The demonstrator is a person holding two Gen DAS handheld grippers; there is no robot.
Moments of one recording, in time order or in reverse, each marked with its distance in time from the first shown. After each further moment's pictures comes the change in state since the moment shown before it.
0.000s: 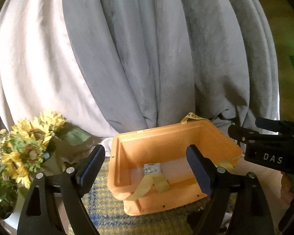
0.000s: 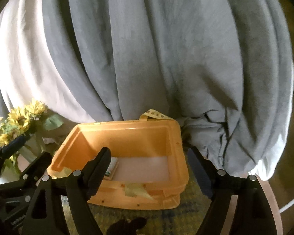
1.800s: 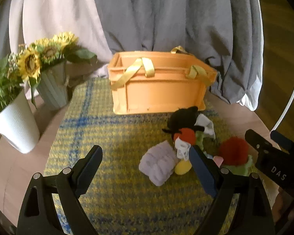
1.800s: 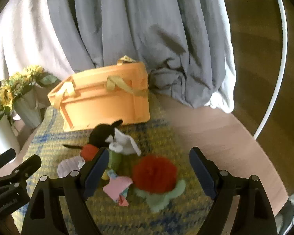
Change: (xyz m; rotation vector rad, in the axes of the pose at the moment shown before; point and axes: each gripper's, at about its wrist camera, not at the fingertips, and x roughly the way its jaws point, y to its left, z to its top) left arm -0.093 -0.014 -0.149 -0.151 0.319 -0.056; right arm -0.117 -0.006 -0.170 0.071 0.108 -0.174
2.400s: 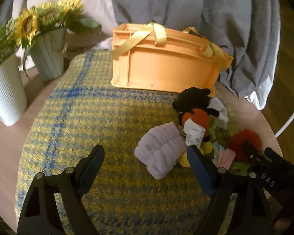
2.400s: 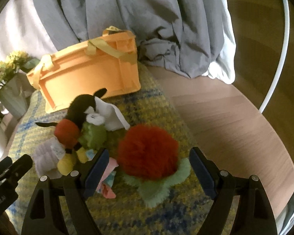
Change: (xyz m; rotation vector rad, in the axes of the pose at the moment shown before) left arm 0.052 0.008 -0.025 -0.129 0.106 -0.018; right arm 0.054 -0.009 -0.030 0.049 0.138 -0.049
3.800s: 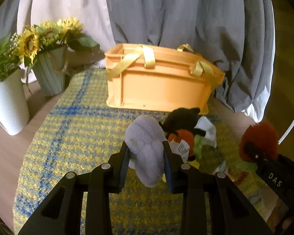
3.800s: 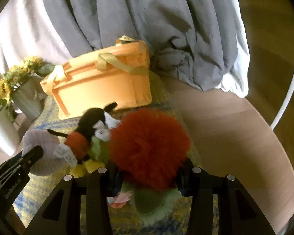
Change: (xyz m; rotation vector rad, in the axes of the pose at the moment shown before) left arm -0.021 -0.027 0.011 0.018 -0.145 0.018; right arm -0.009 -0.011 0.022 -0.053 -0.060 0.138
